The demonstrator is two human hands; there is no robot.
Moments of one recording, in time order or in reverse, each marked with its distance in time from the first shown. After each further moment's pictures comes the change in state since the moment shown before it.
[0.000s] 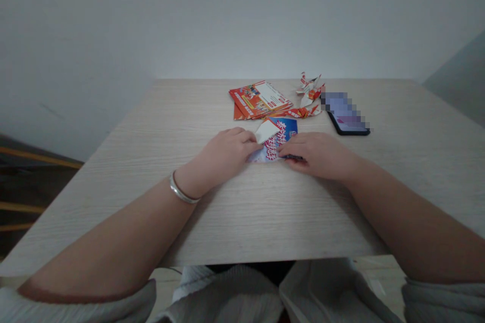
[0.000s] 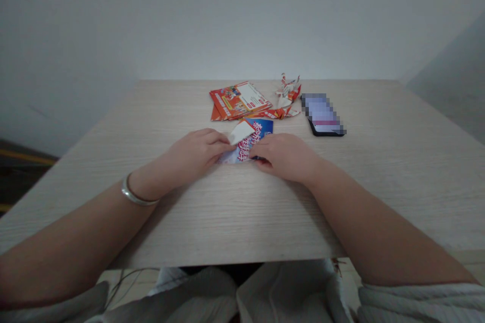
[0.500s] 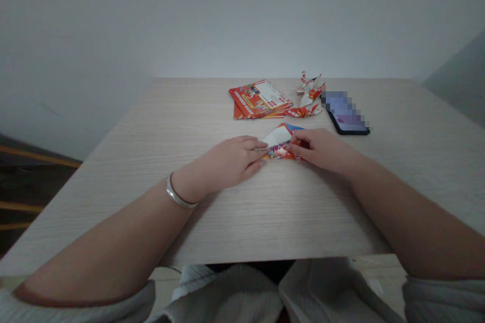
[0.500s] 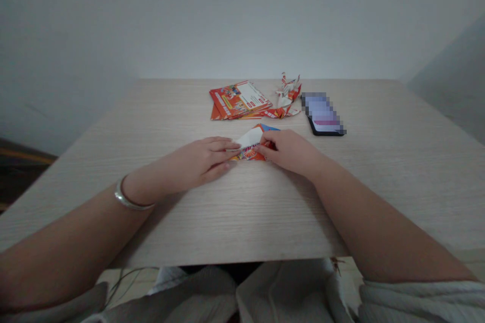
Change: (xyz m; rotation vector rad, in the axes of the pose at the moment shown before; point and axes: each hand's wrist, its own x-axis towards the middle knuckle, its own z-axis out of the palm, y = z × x) left_hand -0.001 0.007 -0.002 -0.244 -0.042 0.078; right_hand 0.001 0.008 0.003 0.381 0.054 0.363
